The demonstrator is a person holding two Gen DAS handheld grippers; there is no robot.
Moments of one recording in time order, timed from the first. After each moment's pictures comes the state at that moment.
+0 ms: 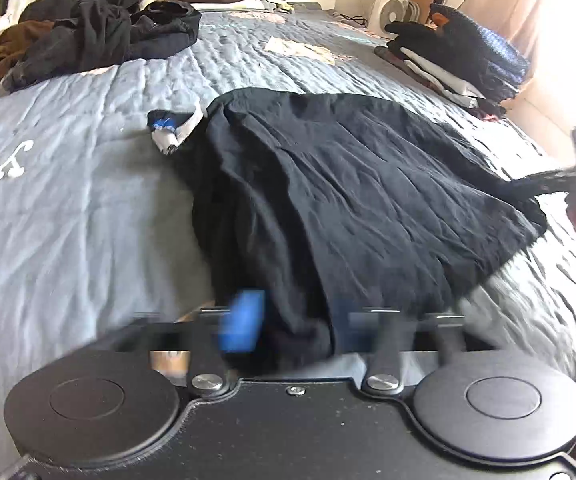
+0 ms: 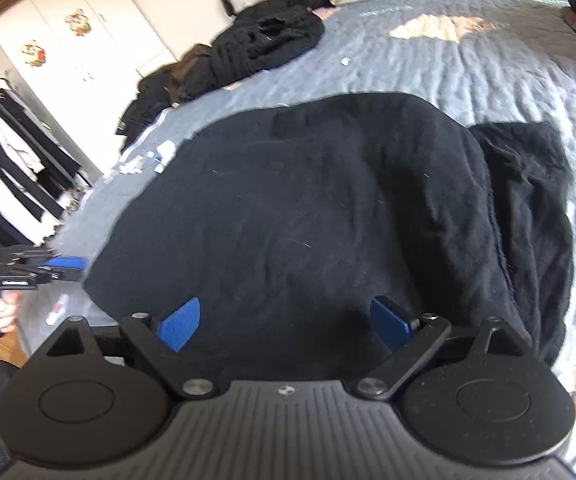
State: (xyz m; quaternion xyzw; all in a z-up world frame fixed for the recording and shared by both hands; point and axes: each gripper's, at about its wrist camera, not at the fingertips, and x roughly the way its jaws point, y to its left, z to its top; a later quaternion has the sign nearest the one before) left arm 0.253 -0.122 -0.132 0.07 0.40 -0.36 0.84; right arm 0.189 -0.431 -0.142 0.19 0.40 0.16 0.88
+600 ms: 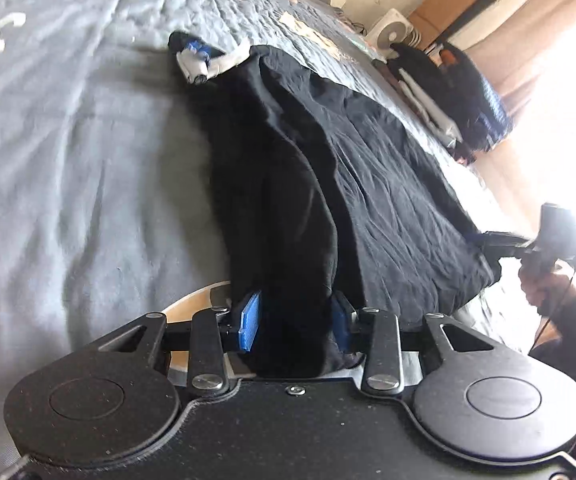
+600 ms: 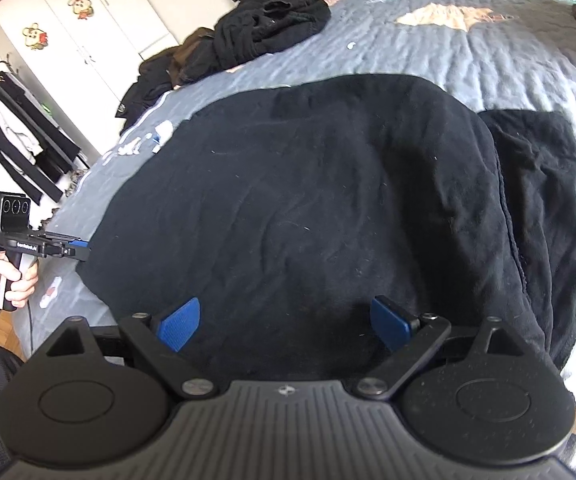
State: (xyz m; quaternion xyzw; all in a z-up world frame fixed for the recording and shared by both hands) left arm 0.301 -0.078 -0.189 -0.11 0.48 -0.42 0.76; right arm 0.196 -0.426 -0.157 0.17 0.43 0.15 0.88
